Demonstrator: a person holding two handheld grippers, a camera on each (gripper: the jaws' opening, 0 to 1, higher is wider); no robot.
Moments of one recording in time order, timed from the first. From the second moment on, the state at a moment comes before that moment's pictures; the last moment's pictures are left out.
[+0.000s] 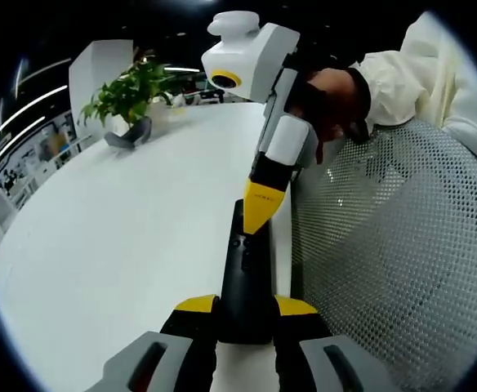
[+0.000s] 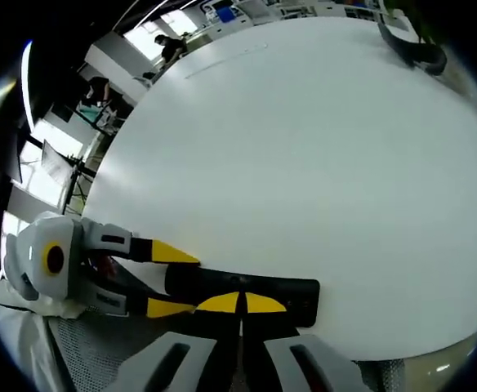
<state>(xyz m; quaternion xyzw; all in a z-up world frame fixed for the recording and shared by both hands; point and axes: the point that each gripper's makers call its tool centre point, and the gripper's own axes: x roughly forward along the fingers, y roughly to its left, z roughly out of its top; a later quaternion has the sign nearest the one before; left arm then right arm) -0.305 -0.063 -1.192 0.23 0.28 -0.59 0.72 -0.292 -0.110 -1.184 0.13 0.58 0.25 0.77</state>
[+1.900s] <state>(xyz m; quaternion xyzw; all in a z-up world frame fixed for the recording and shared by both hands) -0.305 -0.064 -1.192 0.23 0.28 -0.59 0.72 -0.303 -0.123 -1.189 0.03 0.62 0.22 0.75</state>
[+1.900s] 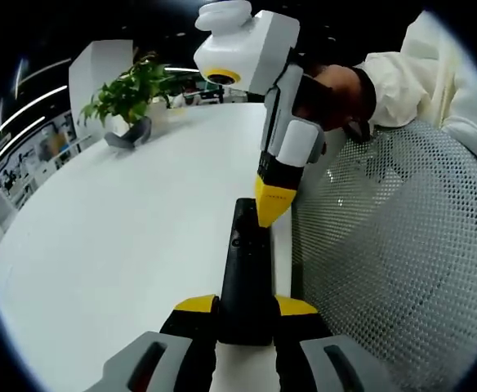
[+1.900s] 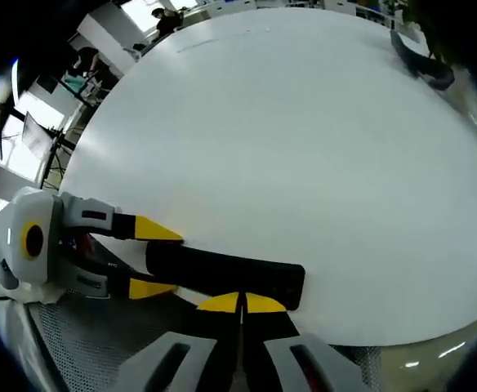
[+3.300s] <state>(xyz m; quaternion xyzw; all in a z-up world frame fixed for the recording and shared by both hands) -0.309 -0.059 -1.192 0.25 0.27 -0.60 0.70 -0.298 -0.125 -1.183 0.02 0.60 0.21 0.77</state>
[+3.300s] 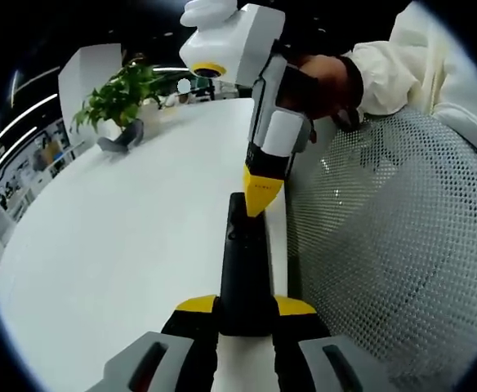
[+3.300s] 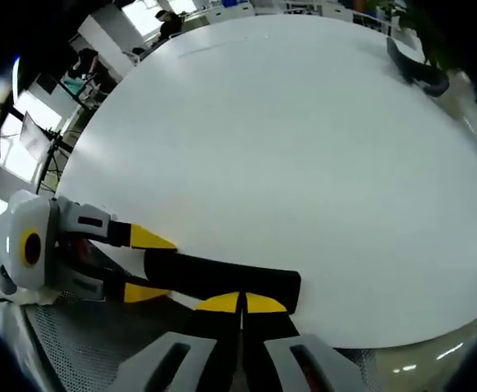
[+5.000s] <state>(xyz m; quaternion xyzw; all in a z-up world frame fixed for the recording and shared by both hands) -0.309 -0.062 -1.192 0.24 0.28 -0.60 0.71 -0.296 -0.123 -1.187 0.01 0.60 0.22 0.77</state>
